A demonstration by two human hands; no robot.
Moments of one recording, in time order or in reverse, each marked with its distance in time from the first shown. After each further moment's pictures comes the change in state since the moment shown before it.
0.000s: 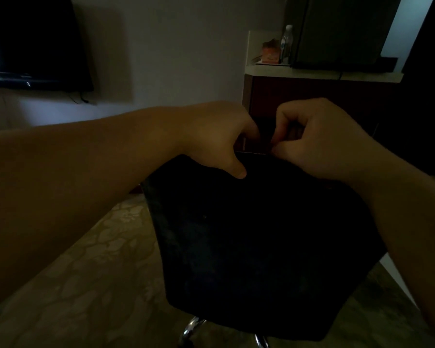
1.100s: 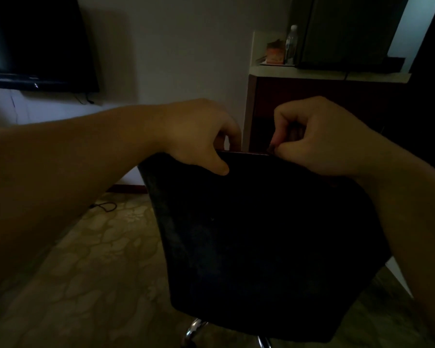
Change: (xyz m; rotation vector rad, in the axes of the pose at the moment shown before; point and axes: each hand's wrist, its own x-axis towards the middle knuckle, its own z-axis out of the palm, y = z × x) left_hand -0.023 -0.020 -0.006 0.010 -0.039 -0.098; right_hand 0.009 0.001 -0.003 0.031 -0.136 0.014
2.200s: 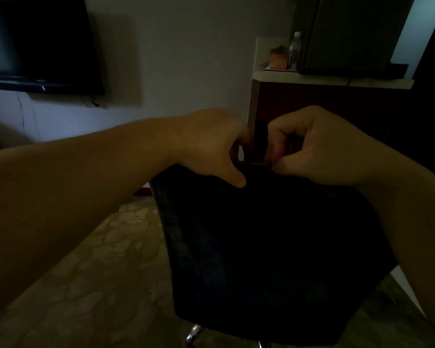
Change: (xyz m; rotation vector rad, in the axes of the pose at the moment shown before) left_hand 0.003 0.011 0.008 0.016 0.068 0.042; right_hand -0.002 -0.011 0.007 0.000 -0.056 -0.067
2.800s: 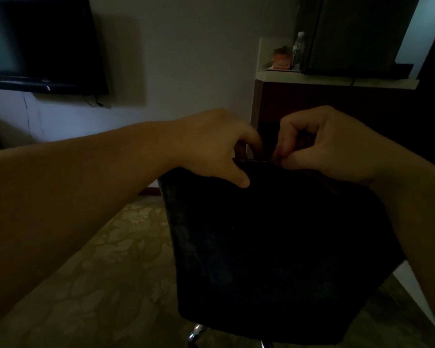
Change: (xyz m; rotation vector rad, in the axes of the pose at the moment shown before) left_hand -0.006 -0.003 0.002 -0.012 0.039 0.043; right_hand -0.002 0.005 -0.006 0.080 0.005 0.079
